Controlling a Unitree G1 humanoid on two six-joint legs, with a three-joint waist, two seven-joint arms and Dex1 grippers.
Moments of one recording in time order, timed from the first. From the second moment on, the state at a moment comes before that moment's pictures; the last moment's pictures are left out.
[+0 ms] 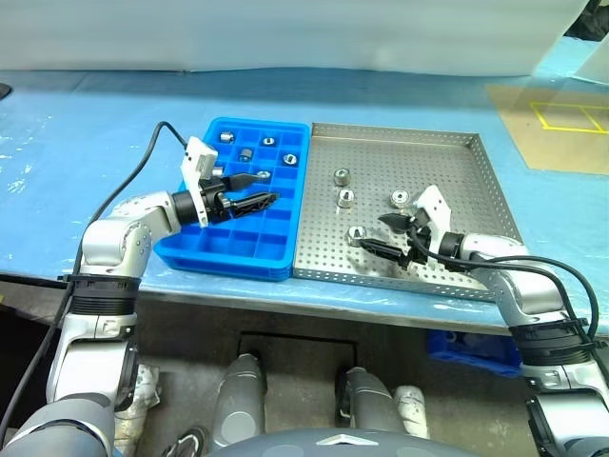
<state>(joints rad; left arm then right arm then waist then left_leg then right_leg) -0.62 0.51 0.07 0.11 -0.57 0.70 -0.94 -0.37 -0.61 0.03 -0.05 0.39 0.61 0.87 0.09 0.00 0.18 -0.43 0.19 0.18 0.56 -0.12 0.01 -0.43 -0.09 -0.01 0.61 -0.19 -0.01</state>
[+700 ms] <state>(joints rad) -0.59 0.50 0.07 0.07 -0.57 0.71 -0.93 -0.47 -0.52 0.12 0.19 0.28 0.50 0.90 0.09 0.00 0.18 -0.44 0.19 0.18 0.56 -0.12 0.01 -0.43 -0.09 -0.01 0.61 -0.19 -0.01</state>
